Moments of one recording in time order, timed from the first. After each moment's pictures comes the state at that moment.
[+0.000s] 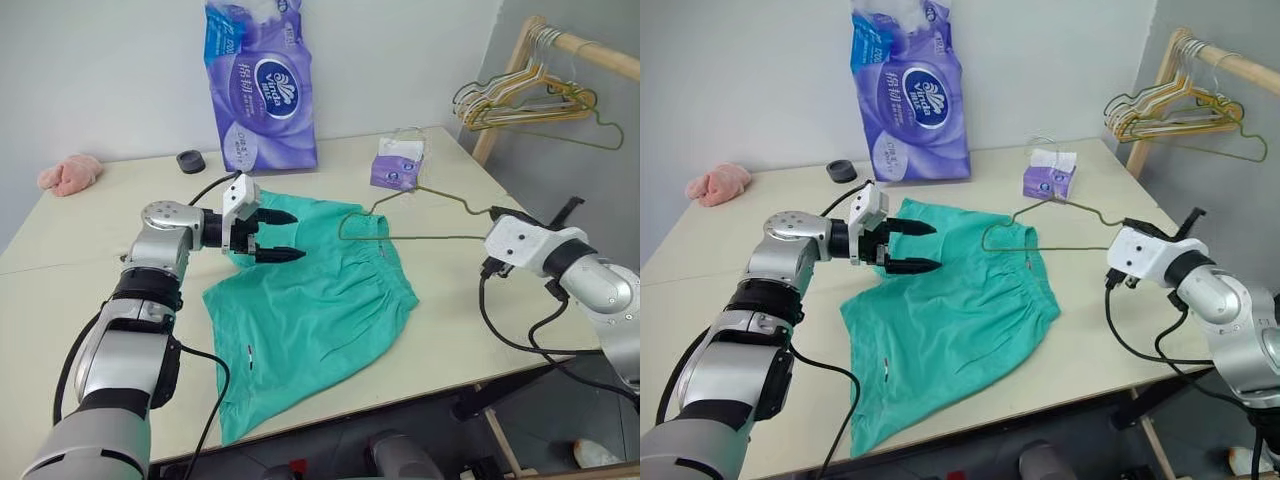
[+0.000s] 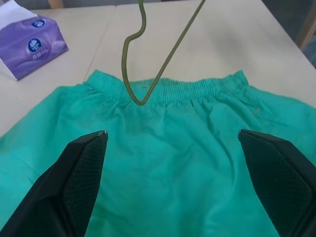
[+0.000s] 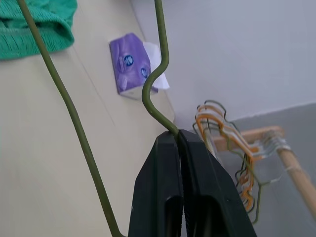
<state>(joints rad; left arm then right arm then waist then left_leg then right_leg) -0.94 0.58 -0.10 0.89 -0.18 -0.01 -1.45 -0.25 -0.93 0.07 -0.38 -0.30 0.22 0.44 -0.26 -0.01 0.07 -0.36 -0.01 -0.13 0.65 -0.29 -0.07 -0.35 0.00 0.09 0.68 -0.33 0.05</state>
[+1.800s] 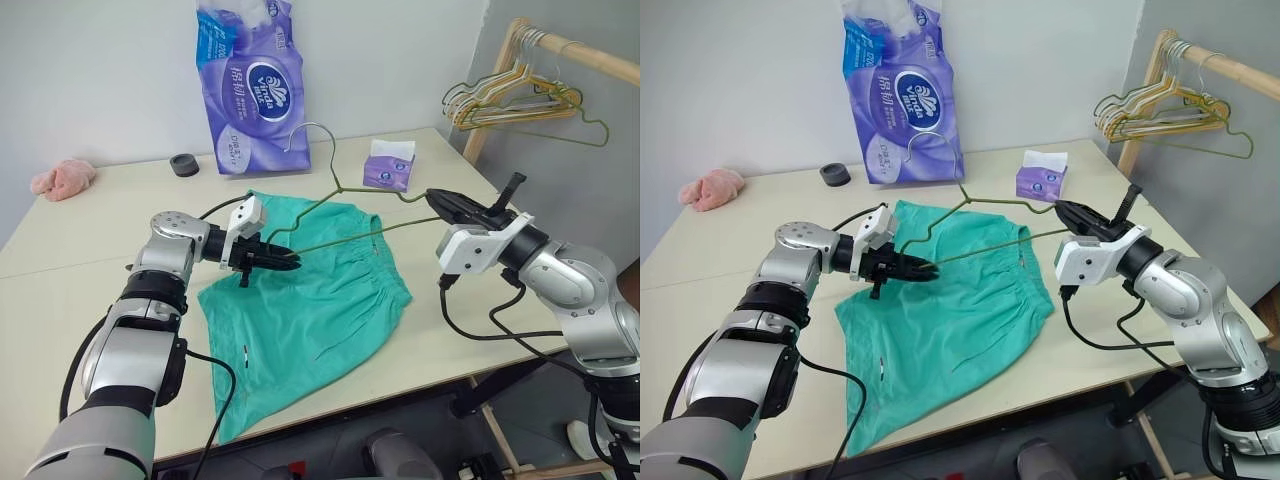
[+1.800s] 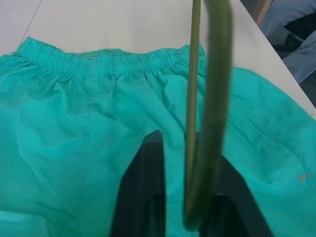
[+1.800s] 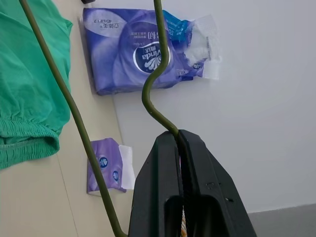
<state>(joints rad) -0.93 0.56 -0.11 0.96 -0.10 -0.01 -1.60 -0.37 -0.75 0.08 -0.36 -0.41 -0.12 0.51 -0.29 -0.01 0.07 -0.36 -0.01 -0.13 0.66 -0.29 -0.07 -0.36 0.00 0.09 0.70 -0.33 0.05</state>
